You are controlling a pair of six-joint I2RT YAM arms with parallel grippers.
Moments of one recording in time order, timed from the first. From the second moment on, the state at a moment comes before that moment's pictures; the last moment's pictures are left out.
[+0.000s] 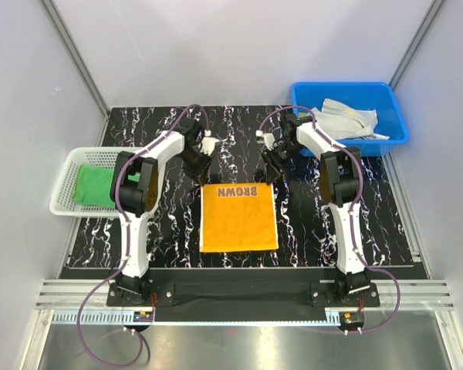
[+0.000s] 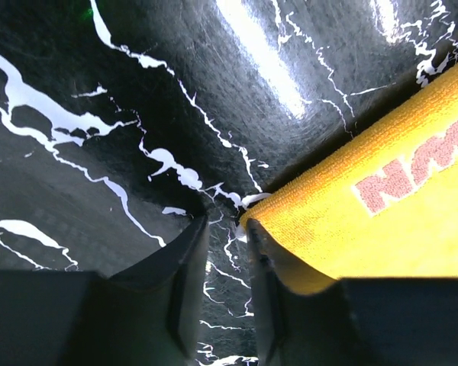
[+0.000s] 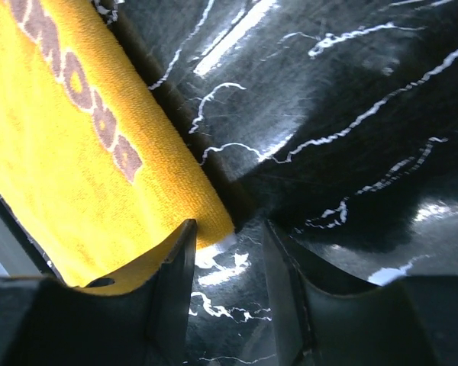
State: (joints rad) left arm -0.29 2.18 1.70 -0.90 0.32 0.26; right arm 0.27 2.40 1.99 -1.11 -0.63 -0.52
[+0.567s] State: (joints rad) left arm -0.29 2.20 1.72 -0.92 0.35 0.29; right arm 0.27 2.40 1.98 -1.12 -0.68 -0.58
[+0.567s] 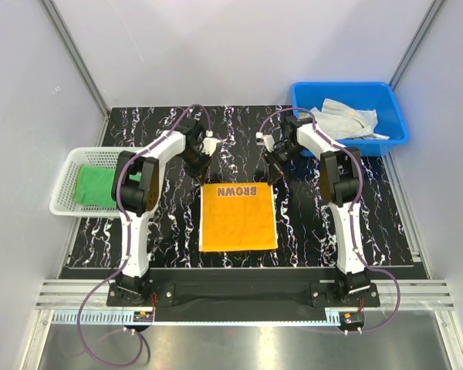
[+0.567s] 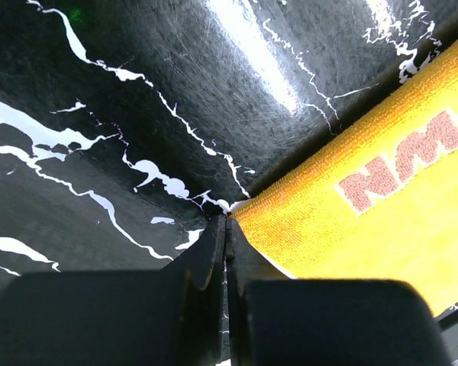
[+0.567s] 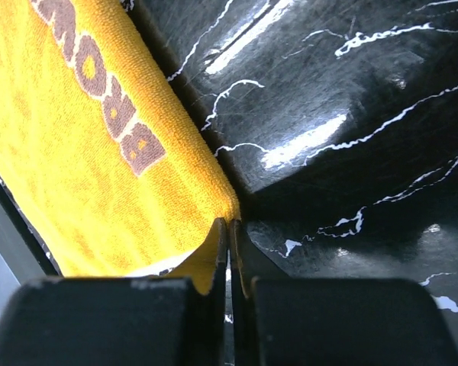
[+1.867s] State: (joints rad) left arm -0.29 2.27 1.84 -0.82 0.37 0.29; right arm 0.24 2.11 1.67 -0.59 -0.54 -0.54
